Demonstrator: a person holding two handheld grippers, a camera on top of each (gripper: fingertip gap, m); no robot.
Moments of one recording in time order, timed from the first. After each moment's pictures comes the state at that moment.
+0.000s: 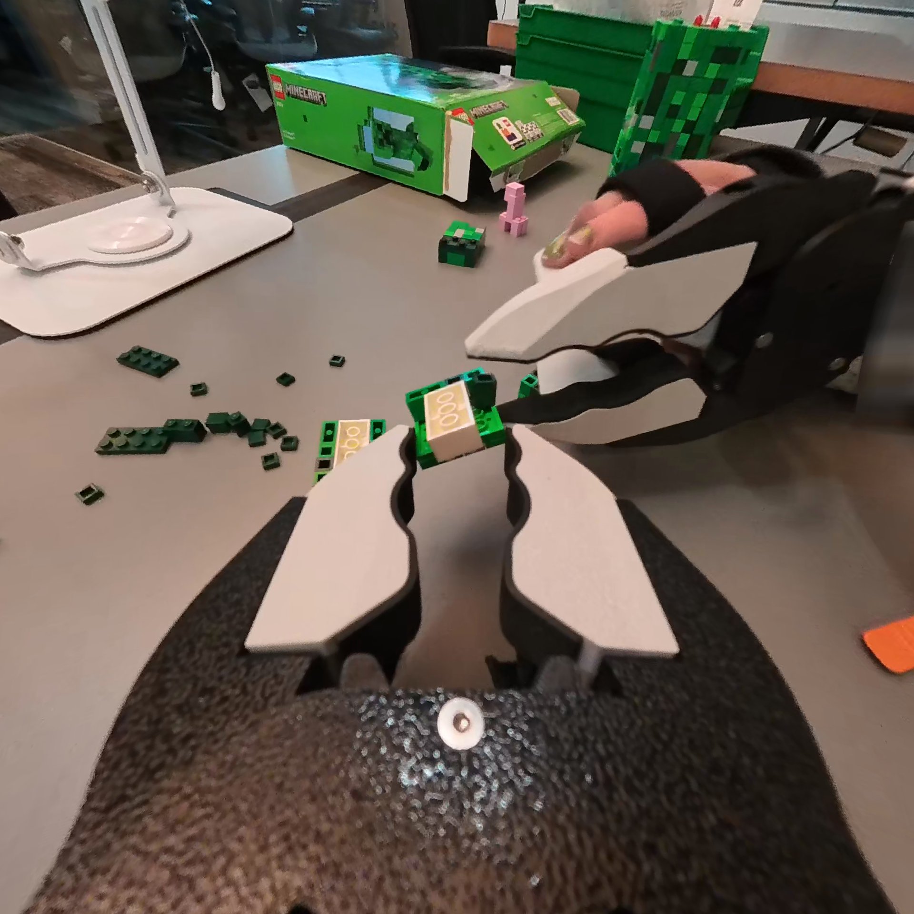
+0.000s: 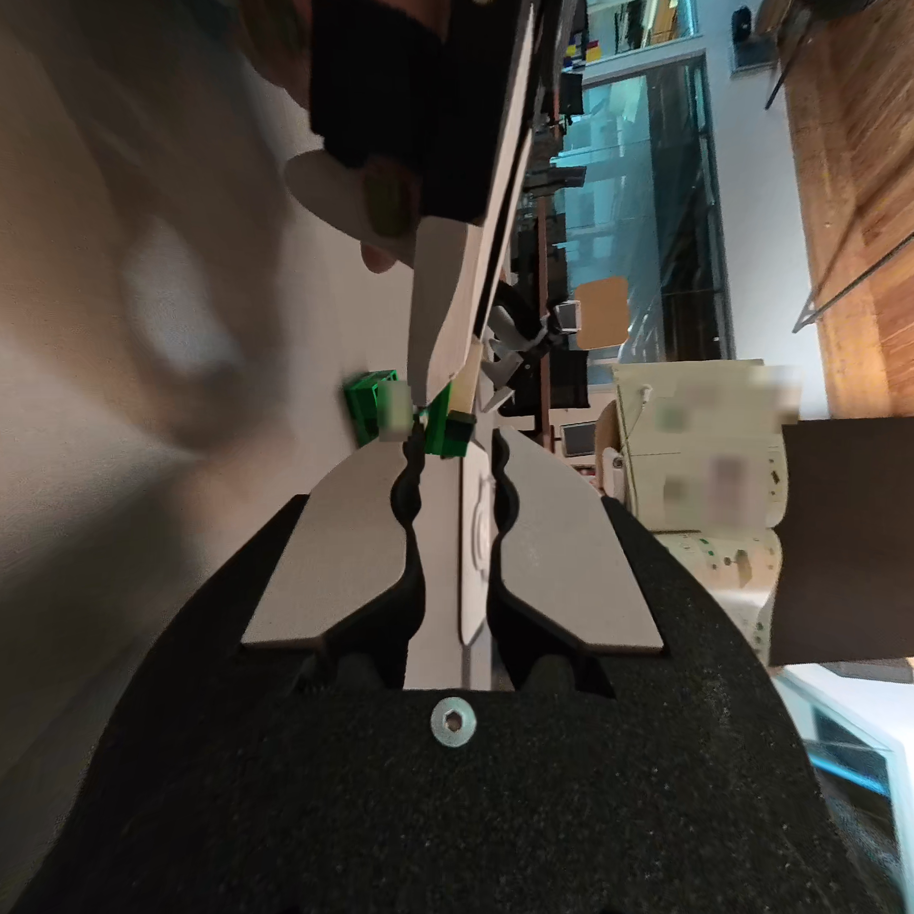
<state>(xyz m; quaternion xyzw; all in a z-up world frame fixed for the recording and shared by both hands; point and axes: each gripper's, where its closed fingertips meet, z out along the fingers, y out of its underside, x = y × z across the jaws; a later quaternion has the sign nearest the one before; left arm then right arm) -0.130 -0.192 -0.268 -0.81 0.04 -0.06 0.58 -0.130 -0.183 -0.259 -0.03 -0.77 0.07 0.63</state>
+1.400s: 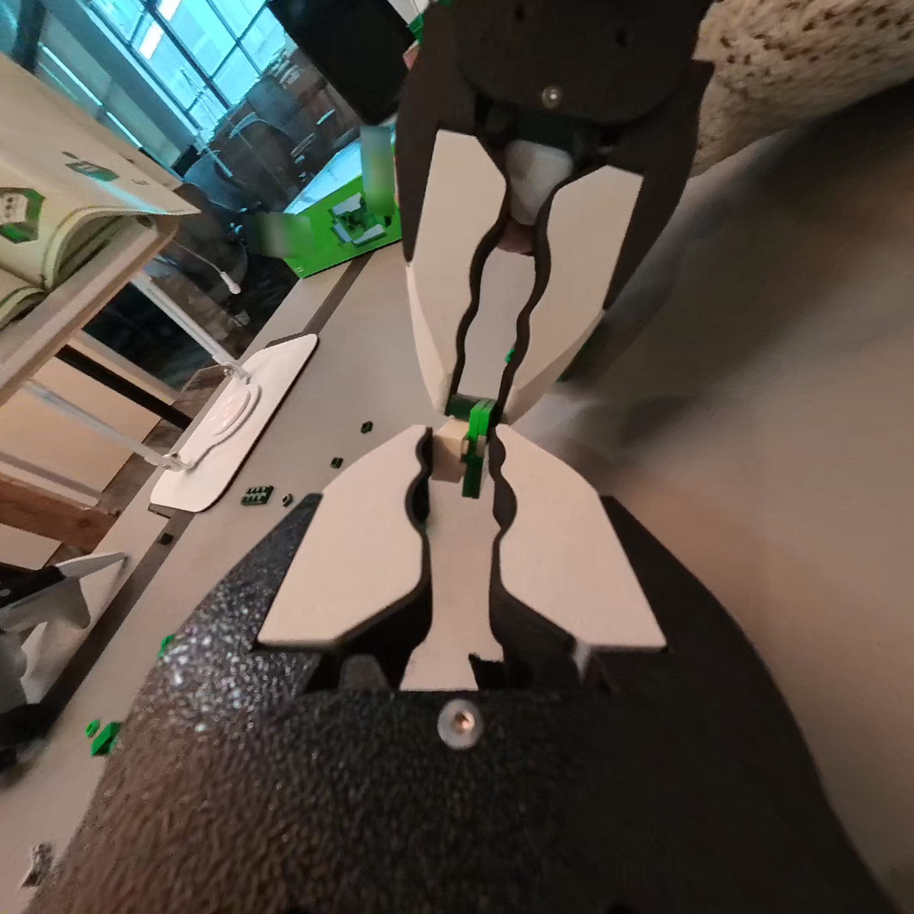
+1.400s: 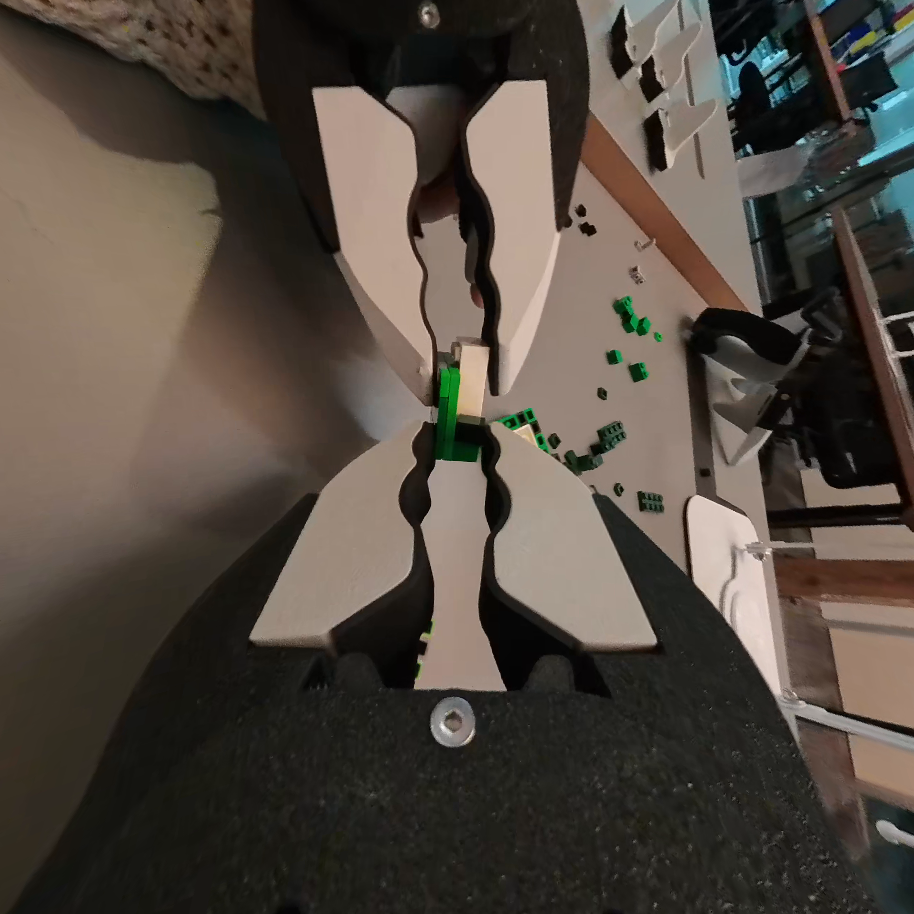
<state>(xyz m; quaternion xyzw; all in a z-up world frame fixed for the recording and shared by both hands) -0.110 -0.197 -0.266 -0.76 0.26 0.13 0.58 -0.109 -0.196 -0.275 -0.10 -0.87 0.30 0.37</state>
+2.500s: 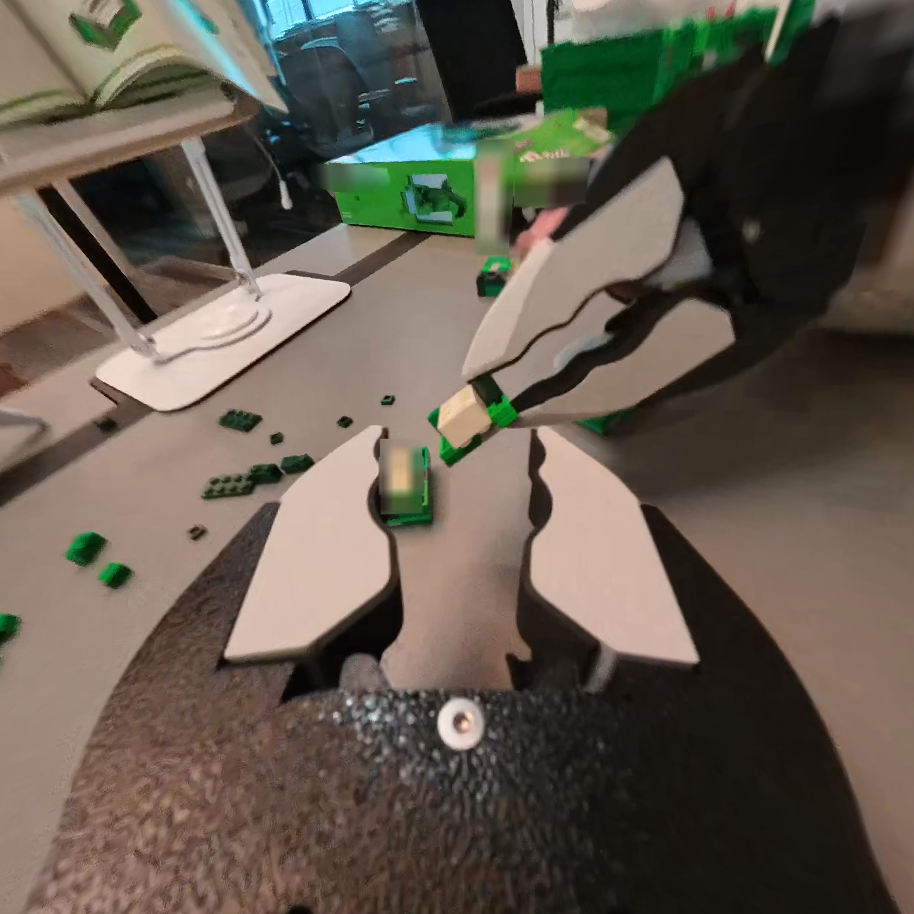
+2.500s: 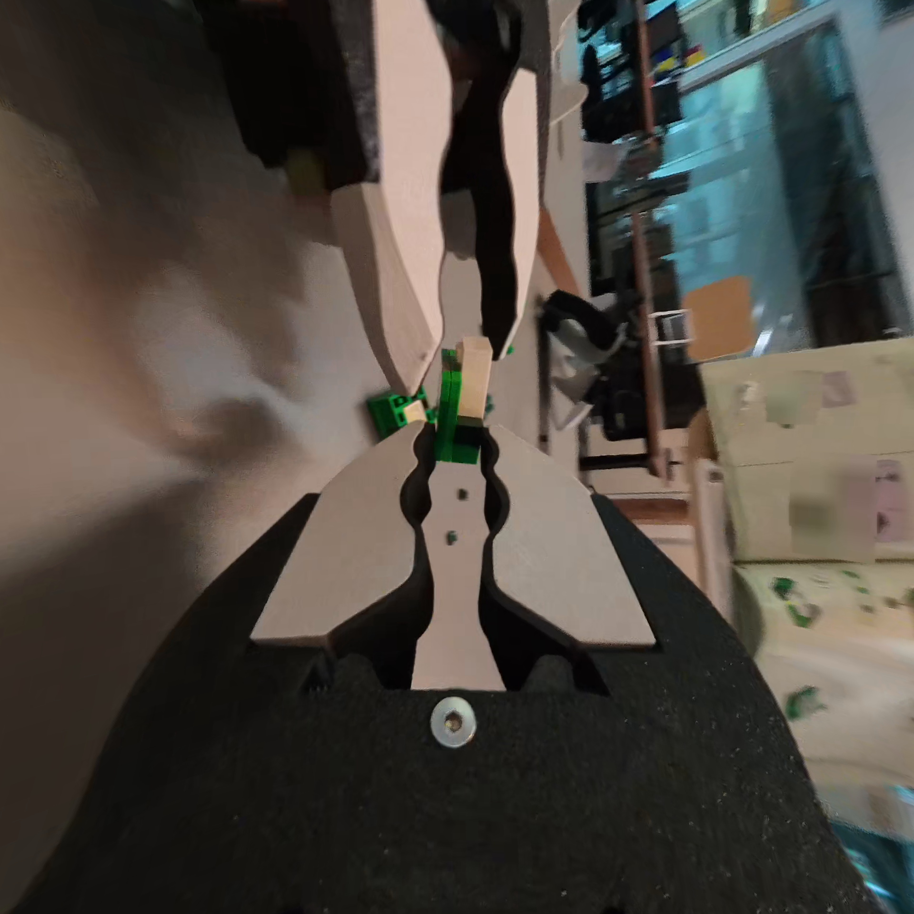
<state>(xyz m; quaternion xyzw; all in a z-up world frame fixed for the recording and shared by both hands) -0.139 -0.191 -0.253 -0.78 0.06 0.03 0.62 -0.136 -0.180 -0.256 -0.07 -0.82 0.16 0.54</state>
